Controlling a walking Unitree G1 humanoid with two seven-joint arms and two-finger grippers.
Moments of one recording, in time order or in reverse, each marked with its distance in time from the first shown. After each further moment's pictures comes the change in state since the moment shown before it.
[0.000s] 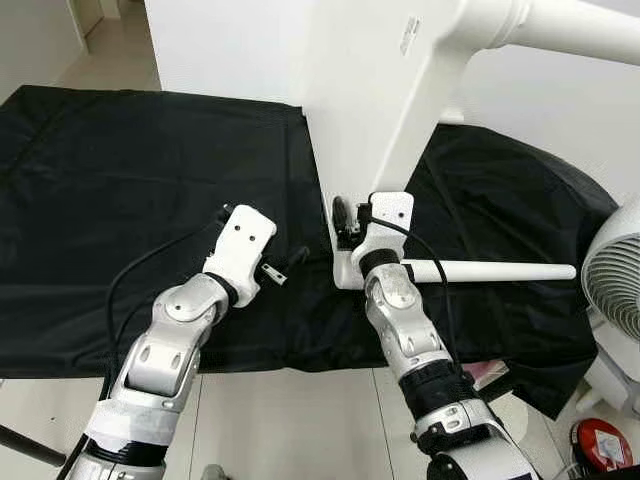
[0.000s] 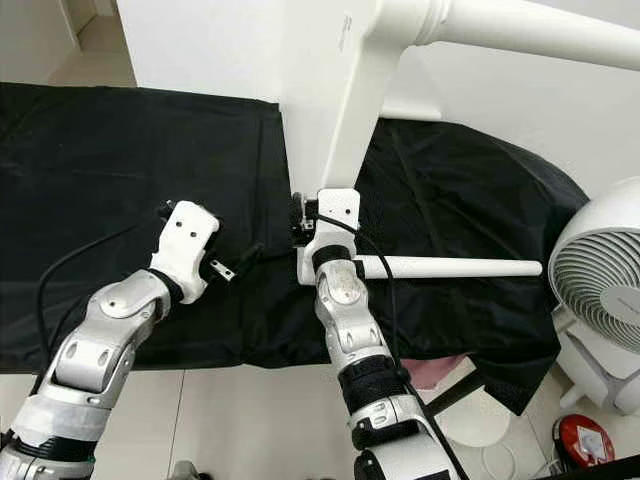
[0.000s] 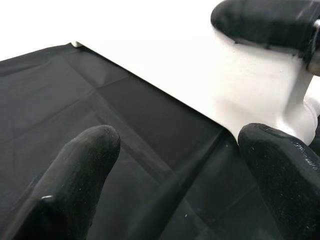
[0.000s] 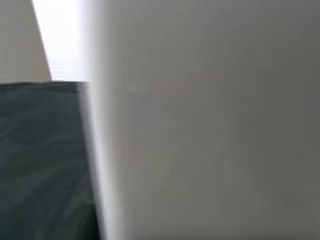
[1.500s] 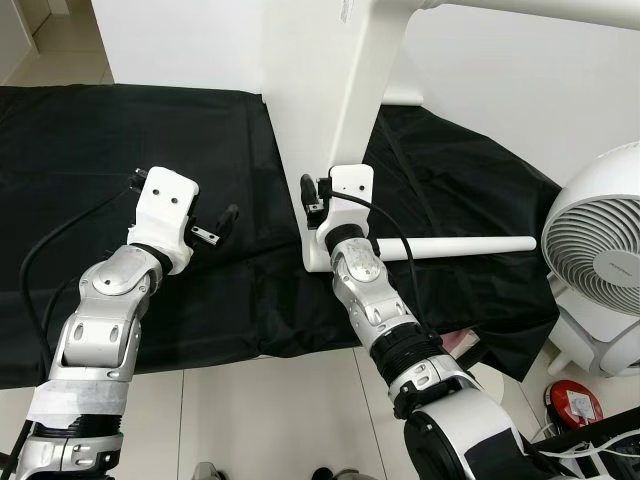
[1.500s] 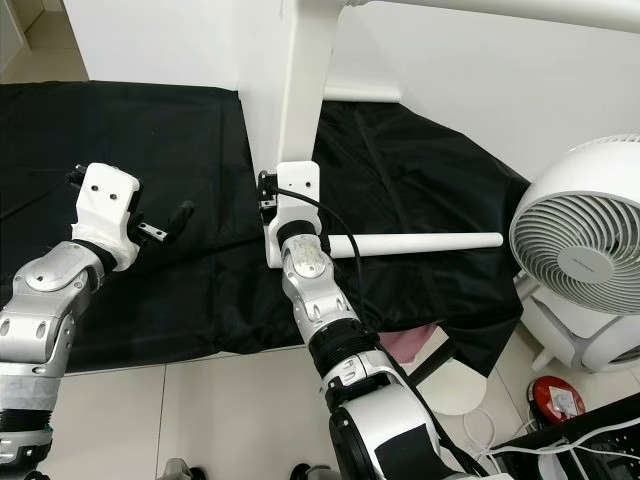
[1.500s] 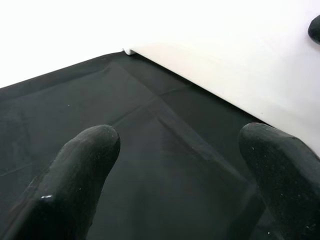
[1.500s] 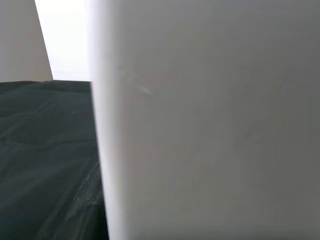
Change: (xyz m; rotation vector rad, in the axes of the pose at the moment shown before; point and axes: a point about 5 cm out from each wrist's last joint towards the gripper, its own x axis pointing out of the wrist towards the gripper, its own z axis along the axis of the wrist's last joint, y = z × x) left arm -0.021 0.071 0.007 0.040 -0.015 0.250; right arm 0.025 0.053 0.011 0.013 -0.024 0.132
